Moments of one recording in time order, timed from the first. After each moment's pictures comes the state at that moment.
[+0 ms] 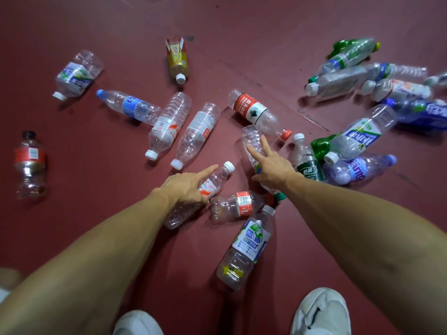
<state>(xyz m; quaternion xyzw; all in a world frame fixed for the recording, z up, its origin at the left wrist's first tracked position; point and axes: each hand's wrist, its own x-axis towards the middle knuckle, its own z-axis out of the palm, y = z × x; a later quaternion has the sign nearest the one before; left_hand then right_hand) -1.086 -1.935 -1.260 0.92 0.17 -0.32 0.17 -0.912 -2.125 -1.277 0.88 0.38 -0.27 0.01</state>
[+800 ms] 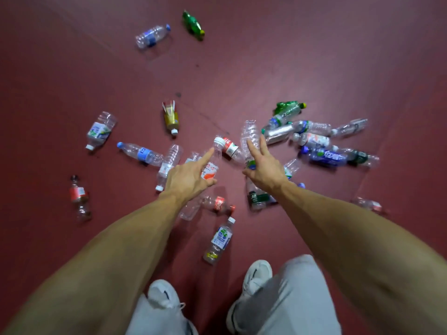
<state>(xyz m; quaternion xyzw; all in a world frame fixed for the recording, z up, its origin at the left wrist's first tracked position) -1.024 -1.976 -0.911 0.94 0.24 -0.16 0.20 -0.889 -2.152 -0.913 0.92 0.27 -0.27 -0.12</state>
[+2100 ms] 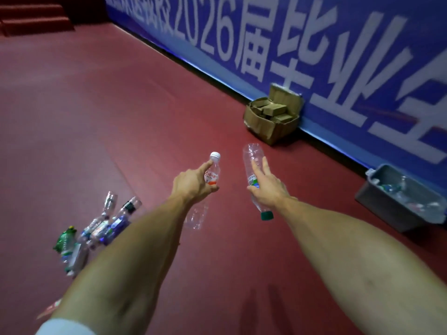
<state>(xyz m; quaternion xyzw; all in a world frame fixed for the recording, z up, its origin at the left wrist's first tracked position) -1.151 -2.533 -0.390 0.89 -0.41 -0.12 0.15 -1.317 -2.685 -0.392 0.91 -0.38 -0.02 -0.19</state>
